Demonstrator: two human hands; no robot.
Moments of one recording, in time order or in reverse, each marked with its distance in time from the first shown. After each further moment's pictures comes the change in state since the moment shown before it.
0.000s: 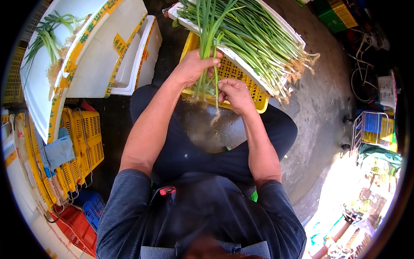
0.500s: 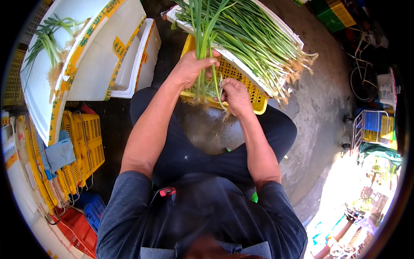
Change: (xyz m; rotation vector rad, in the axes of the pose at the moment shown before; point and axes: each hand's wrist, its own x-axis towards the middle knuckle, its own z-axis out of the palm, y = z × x) left_hand -0.002 0.005 0.000 -0.072 -0.001 0.044; right_hand 0.003 0.008 0.001 0.140 0.128 0.015
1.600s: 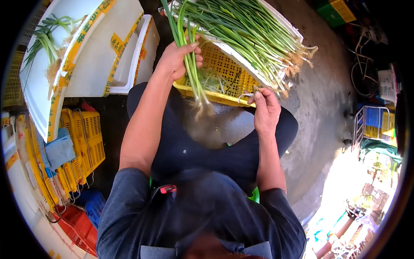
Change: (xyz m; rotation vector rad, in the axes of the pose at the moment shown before) left_hand -0.011 0.015 -0.017 -0.260 0.172 -0.066; right_hand -0.095 -0.031 -0.039 -0.128 0.251 -0.520
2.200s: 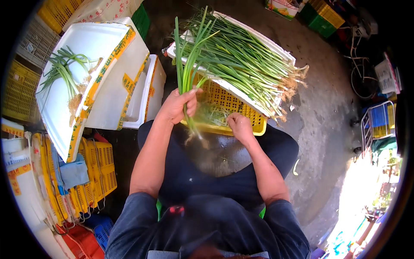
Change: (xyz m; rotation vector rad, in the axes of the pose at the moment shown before) left_hand -0.036 0.019 0.012 0.069 -0.186 -0.050; right_hand 0.043 0.090 0.016 -0.754 -0.355 0.079
